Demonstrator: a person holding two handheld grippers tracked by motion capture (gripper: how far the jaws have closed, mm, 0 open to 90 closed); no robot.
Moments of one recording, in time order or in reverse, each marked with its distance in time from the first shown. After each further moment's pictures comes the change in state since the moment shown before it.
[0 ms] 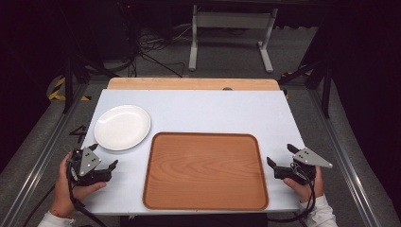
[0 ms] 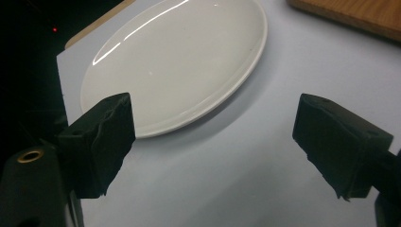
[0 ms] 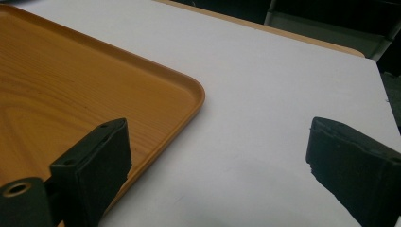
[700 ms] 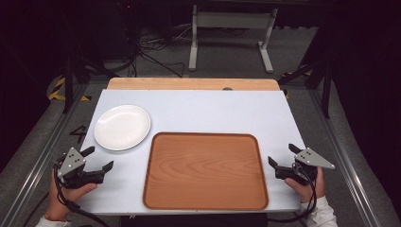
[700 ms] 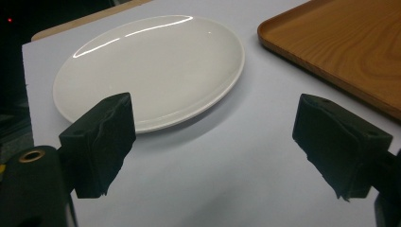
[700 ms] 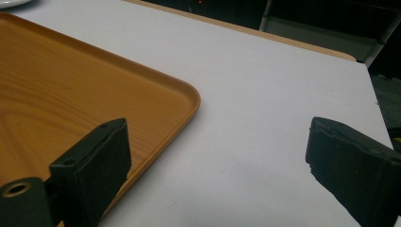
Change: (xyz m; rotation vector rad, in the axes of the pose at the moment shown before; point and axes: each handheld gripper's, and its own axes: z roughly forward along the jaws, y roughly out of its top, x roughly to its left) left arm 0.016 -0.018 -0.015 -0.149 -0.155 -0.225; right arm -0.001 0.001 -0.005 -0.020 -0.014 0.005
